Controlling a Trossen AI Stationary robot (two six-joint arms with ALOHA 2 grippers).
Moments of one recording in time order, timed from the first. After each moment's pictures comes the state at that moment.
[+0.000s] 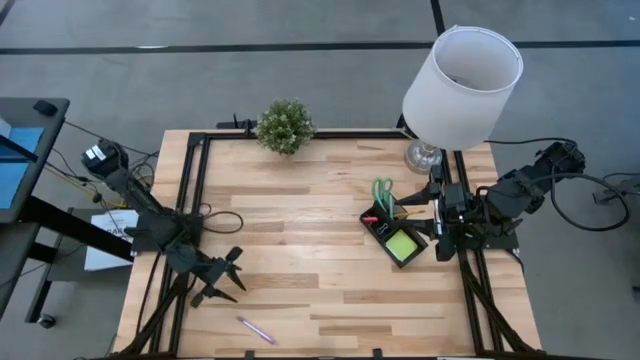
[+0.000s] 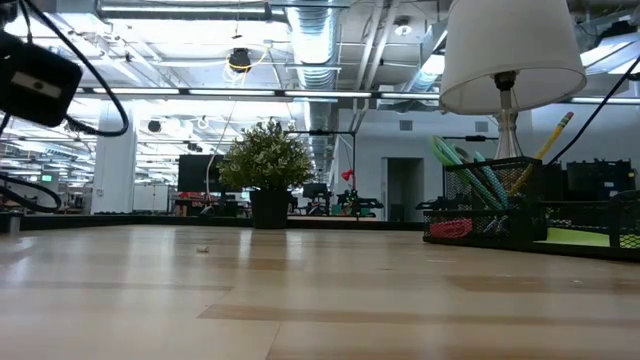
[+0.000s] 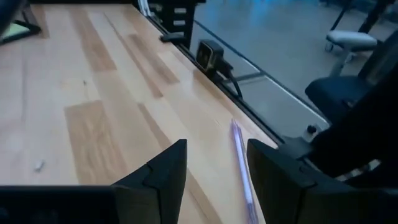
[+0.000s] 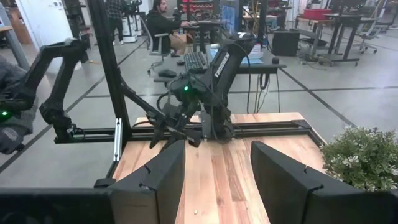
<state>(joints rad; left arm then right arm) -0.84 0.93 0.15 0.46 -0.20 -0.24 0.59 0.97 1.22 -0.44 0.58 0.10</state>
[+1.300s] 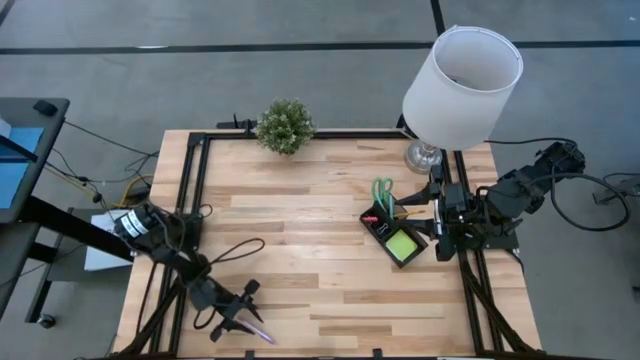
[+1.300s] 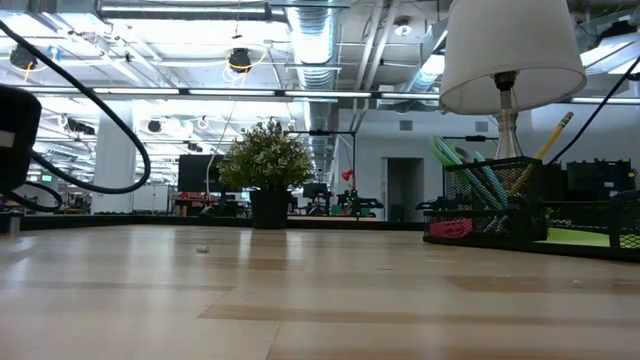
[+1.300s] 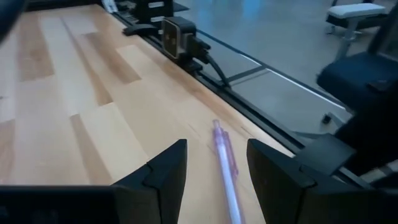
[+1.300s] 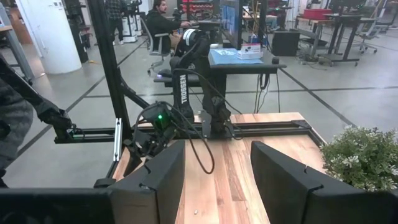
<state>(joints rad) -0.93 1.87 0.33 1.24 -0.27 -0.12 0.59 0.97 1.22 -0.44 0.58 0.10</state>
